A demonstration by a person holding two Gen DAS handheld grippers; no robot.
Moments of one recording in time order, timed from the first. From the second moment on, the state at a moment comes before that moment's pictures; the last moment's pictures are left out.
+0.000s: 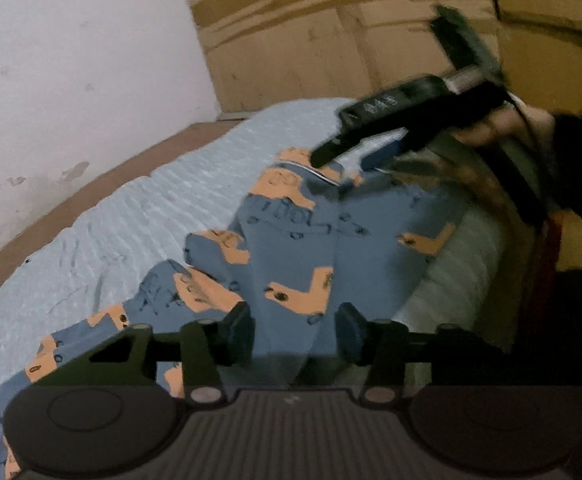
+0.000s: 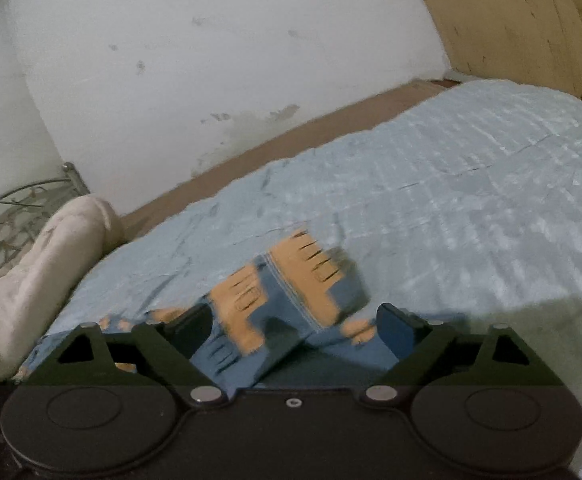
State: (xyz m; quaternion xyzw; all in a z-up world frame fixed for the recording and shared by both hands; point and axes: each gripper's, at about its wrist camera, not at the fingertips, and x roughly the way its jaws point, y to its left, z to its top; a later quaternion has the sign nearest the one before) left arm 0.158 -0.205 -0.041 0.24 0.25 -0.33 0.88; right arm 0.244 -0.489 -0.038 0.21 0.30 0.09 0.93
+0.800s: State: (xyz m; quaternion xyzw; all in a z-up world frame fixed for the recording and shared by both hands) left arm 0.169 -0.194 -0.024 0.20 0.28 -0.29 0.89; right arm 0.283 -0.502 -0.013 0.22 0.31 0.13 0.92
